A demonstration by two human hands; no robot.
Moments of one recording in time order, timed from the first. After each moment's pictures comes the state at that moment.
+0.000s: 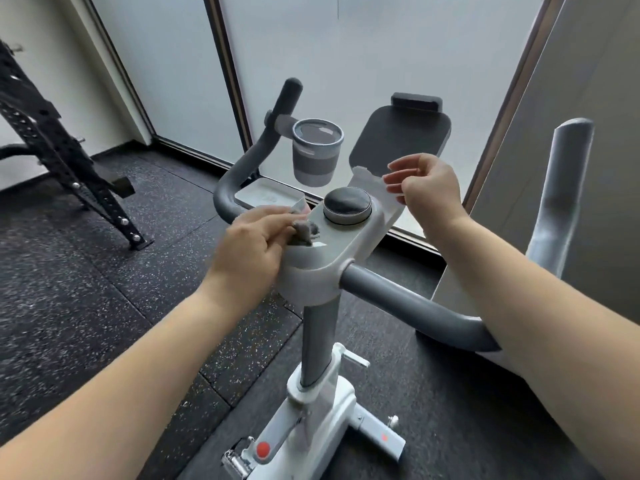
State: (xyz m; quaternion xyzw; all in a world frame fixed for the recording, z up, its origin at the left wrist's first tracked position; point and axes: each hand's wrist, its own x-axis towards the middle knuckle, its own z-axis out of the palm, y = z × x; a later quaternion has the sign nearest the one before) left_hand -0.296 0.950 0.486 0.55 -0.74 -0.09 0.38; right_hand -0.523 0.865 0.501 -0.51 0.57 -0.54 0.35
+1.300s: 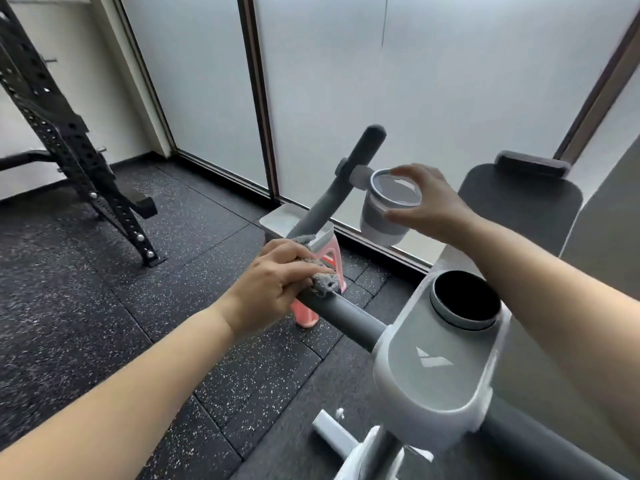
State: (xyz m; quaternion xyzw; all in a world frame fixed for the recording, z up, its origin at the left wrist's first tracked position) left_hand -0.161 0.820 0.459 0.44 -0.85 -0.07 0.30; right_hand -0.422 0.731 0.525 -0.73 0.57 -0.31 0.20
